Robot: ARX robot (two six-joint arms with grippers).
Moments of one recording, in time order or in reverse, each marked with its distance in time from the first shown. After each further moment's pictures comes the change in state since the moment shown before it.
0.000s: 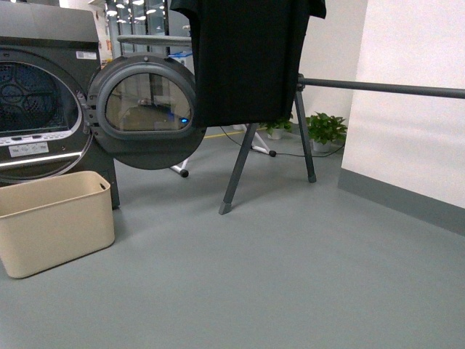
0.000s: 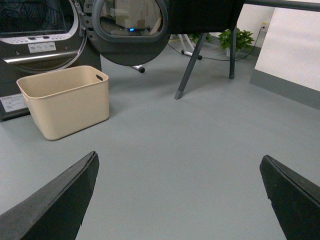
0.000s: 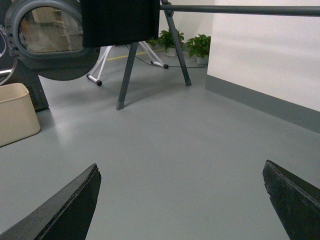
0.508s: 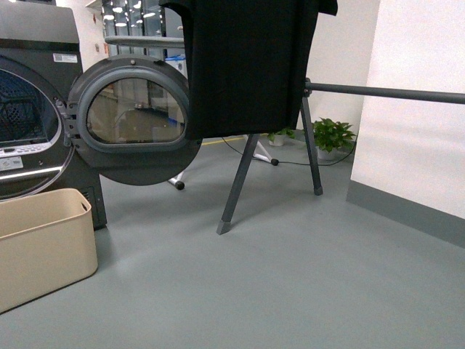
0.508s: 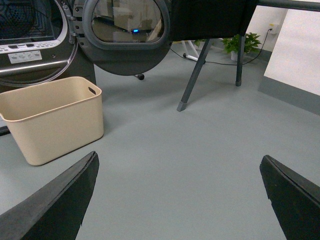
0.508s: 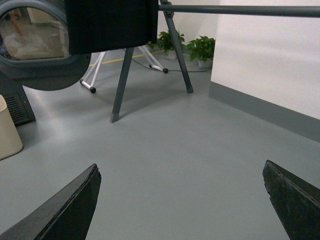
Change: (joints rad) left arm 0.000 0.000 0.000 0.000 0.000 0.000; right arm 0.000 0.000 0.000 0.000 0.000 0.000
